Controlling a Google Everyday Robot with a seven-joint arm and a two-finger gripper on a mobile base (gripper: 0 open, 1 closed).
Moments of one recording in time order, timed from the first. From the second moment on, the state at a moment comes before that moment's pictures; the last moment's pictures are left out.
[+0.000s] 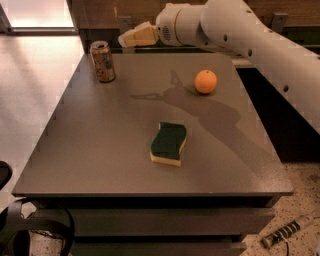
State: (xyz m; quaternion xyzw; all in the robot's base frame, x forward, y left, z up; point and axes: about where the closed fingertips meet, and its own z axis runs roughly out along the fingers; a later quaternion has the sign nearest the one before) arm 0.759 0.032 1.003 -0.37 0.68 0.18 0.61
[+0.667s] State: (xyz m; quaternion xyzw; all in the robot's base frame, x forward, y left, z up) arm 0.777 0.095 0.975 -0.35 0.65 0.27 0.61
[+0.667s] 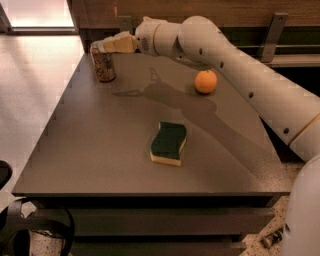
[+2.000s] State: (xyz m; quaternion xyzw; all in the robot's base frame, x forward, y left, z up) arm 0.805 0.131 0.931 -0.35 0.68 0.25 0.59
